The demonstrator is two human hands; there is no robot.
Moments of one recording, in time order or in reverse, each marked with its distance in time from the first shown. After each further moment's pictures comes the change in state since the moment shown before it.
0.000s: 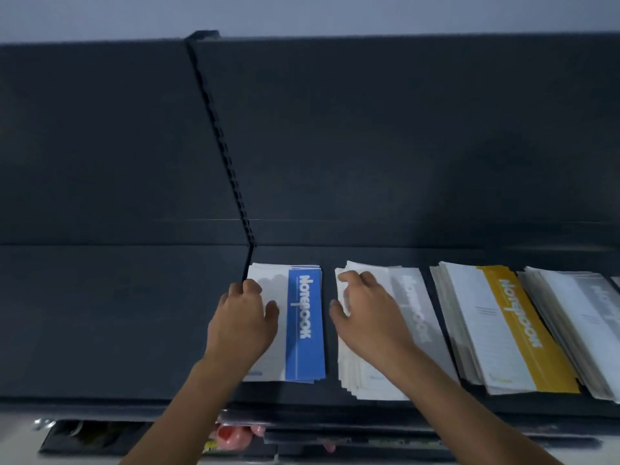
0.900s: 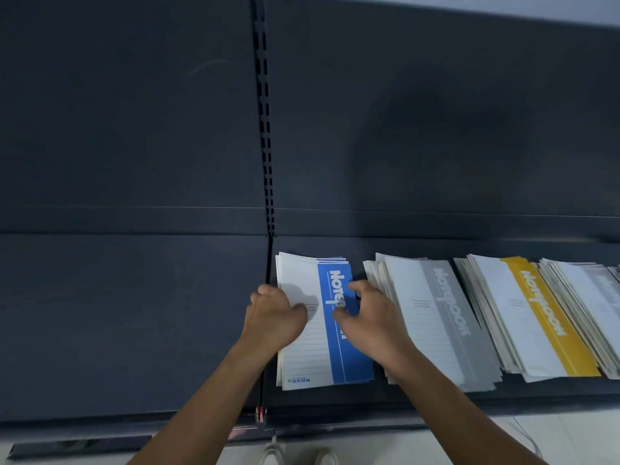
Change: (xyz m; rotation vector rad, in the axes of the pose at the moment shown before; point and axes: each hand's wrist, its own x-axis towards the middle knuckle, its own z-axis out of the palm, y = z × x) left_hand 0.036 -0.033 0.001 -0.274 -0.434 -0.203; right_hand 0.013 -0.049 0.057 0.213 -0.120 0.372
